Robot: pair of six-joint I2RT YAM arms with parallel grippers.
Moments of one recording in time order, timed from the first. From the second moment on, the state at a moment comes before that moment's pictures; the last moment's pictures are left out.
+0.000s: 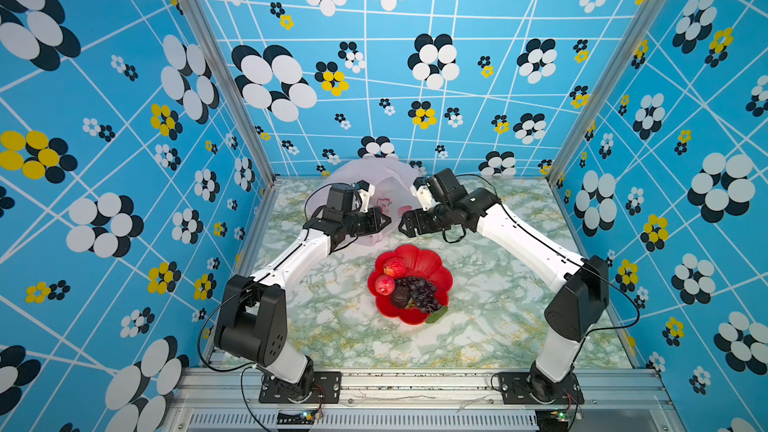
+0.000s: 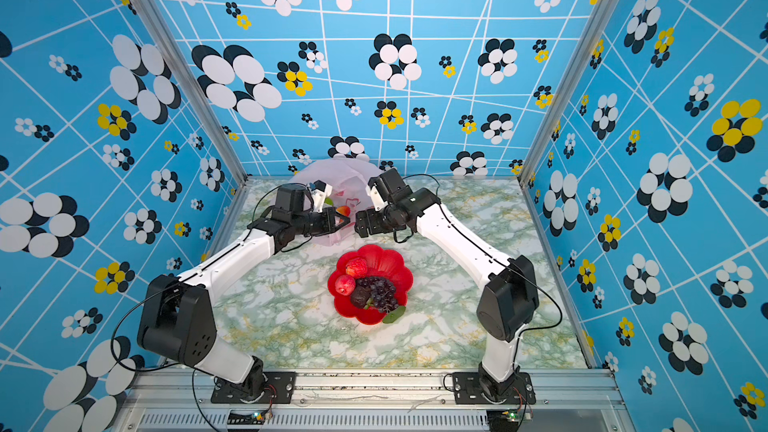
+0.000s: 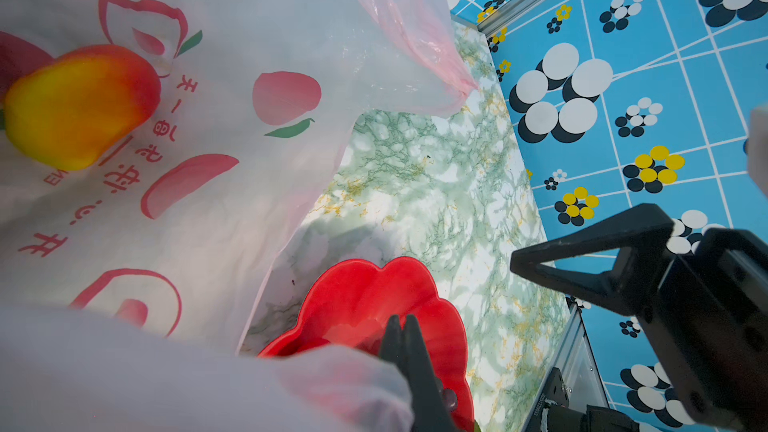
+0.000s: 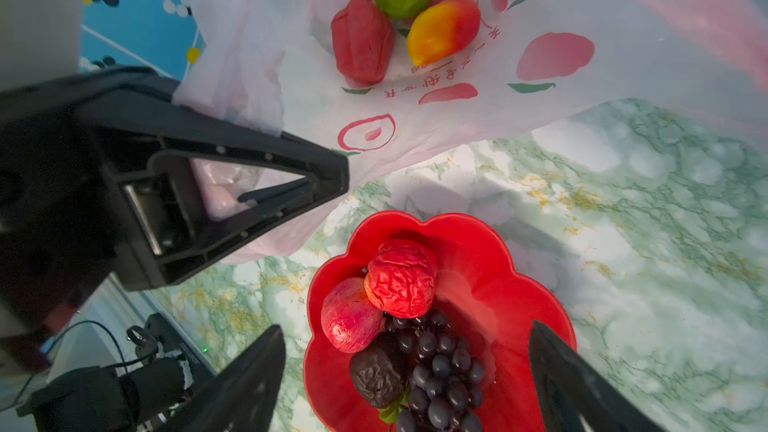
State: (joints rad) left arm -0.30 1.56 1.15 -0.22 0.58 -0.51; right arm 0.70 1.88 1.83 -0.92 -0.15 0.27
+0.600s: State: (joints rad) left arm -0.30 1.56 1.15 -0.24 0.57 -0.51; right arm 0.74 2.02 1.85 -1.09 -0.09 0.22
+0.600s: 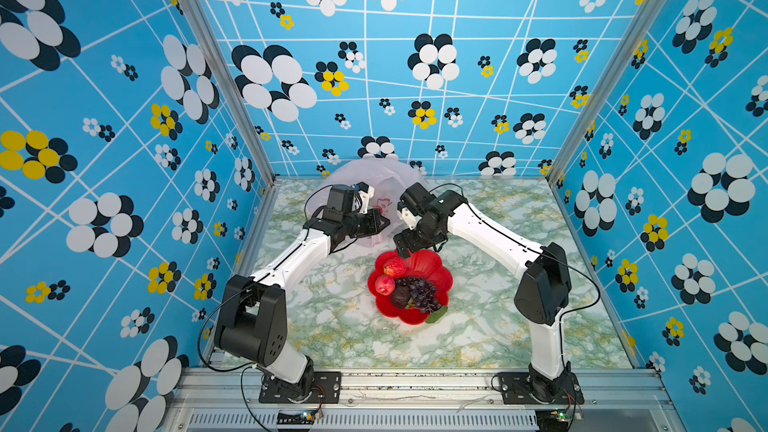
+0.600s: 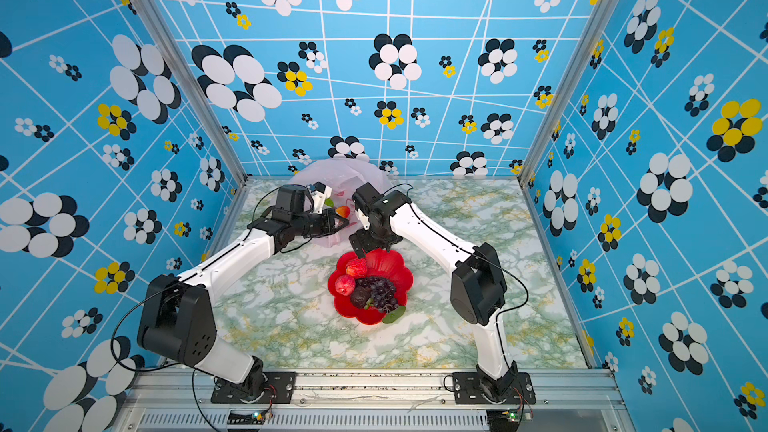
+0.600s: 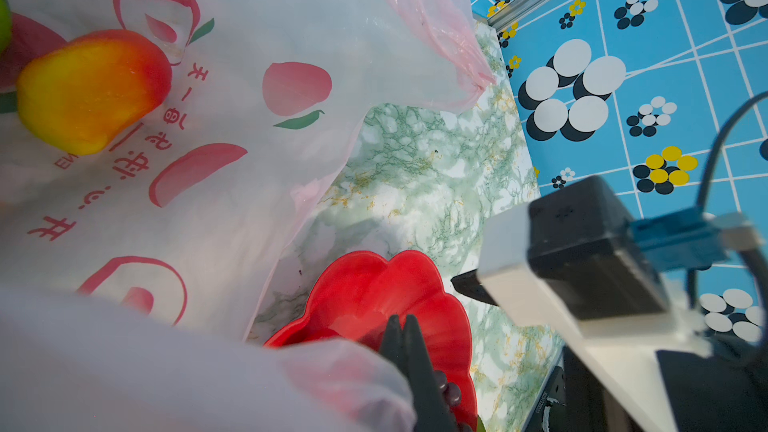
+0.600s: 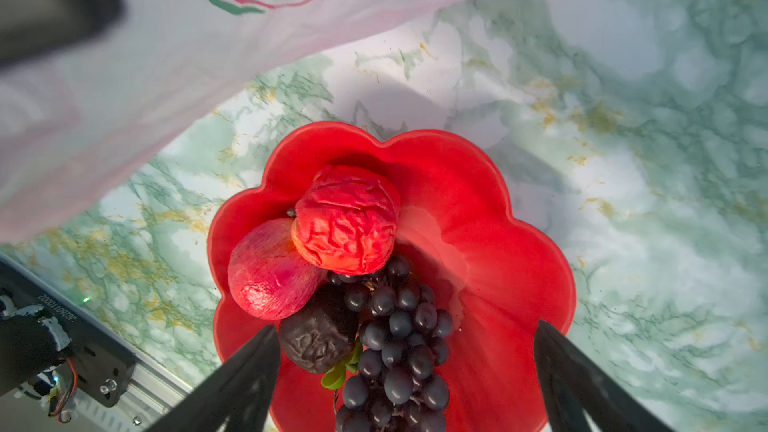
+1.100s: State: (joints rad) left arm -0.30 1.56 1.15 -0.25 0.57 -0.51; right arm 0.74 2.04 1.75 -0.88 -0.23 0.38
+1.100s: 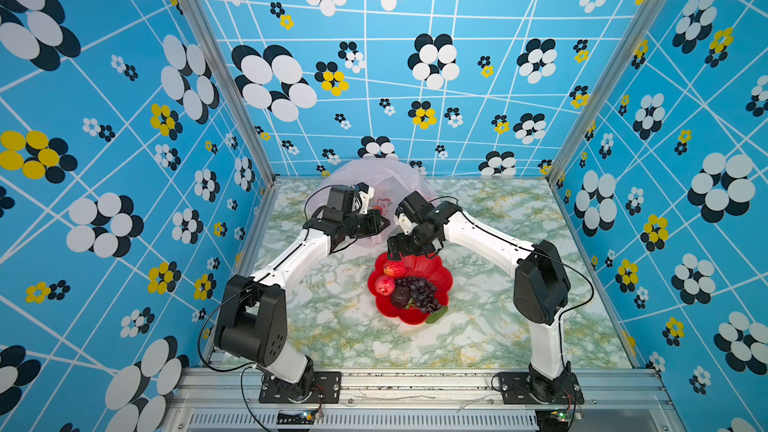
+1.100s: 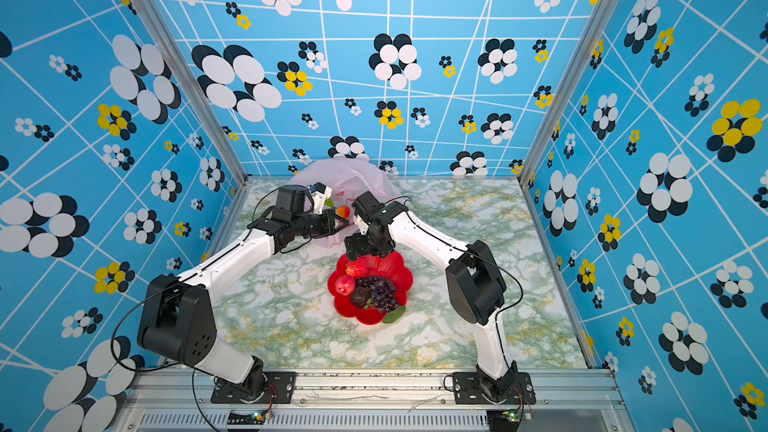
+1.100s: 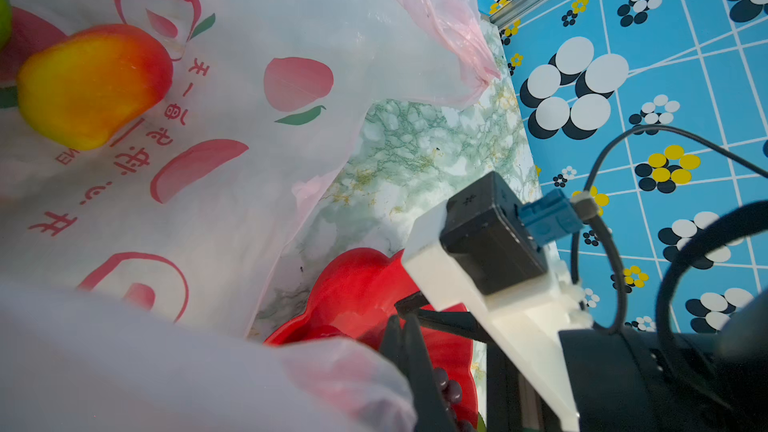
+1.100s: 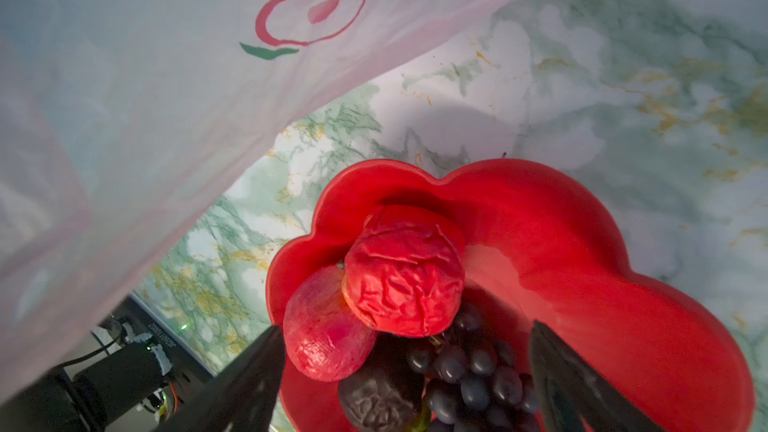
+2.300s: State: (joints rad) left arm -0.30 1.56 1.15 -0.27 0.57 -0.51; right arm 0.75 2.14 1.73 -0.81 -0.27 0.45
